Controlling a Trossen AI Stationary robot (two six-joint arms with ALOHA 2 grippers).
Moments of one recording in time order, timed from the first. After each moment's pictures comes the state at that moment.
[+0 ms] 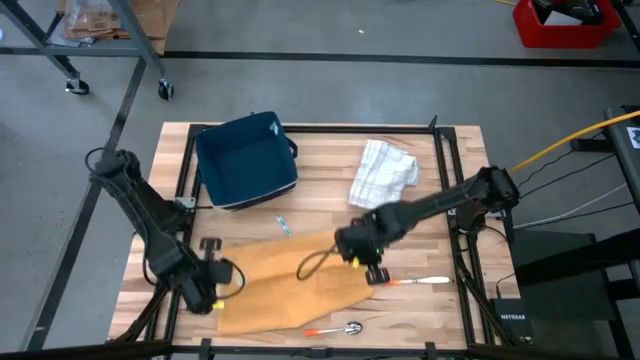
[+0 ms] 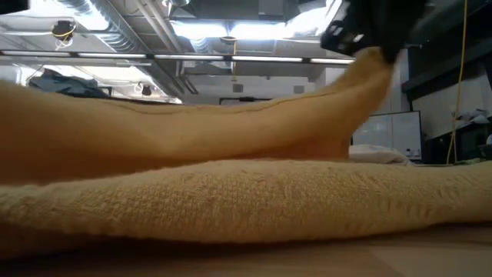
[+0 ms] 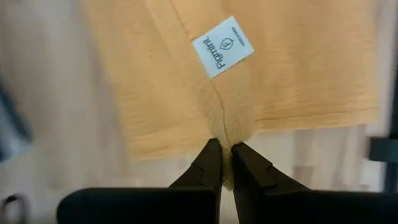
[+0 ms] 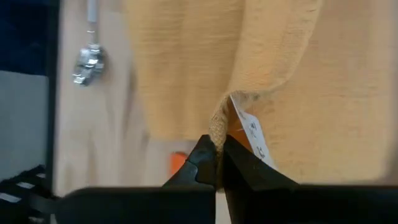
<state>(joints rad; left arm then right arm) -0.91 1.37 1.10 -1.14 -0.21 -0.83 0.30 1.75 1.49 -1.06 -0.21 0.12</state>
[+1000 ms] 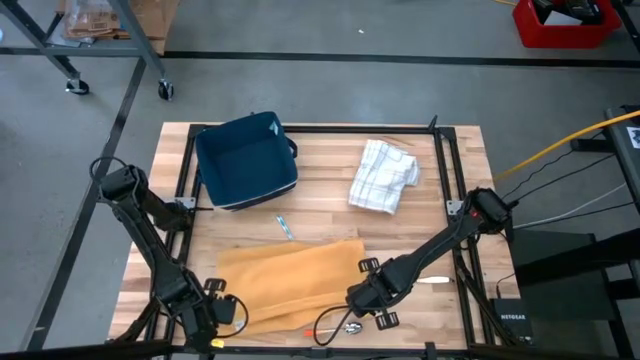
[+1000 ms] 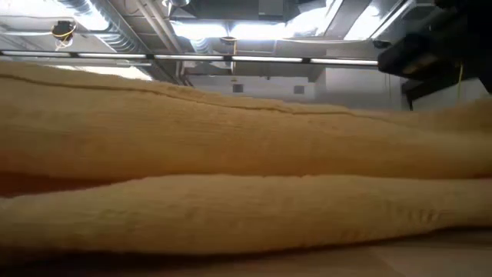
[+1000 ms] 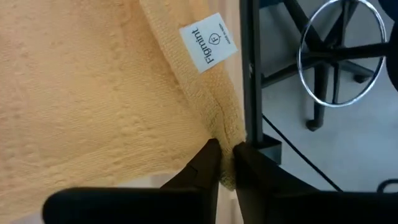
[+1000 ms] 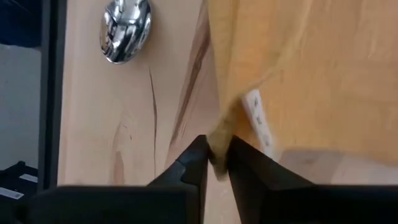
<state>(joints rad) -1.00 1.56 1.10 -0.70 0.00 -0.94 0.60 1.92 1.41 -0.88 -0.12 0.36</state>
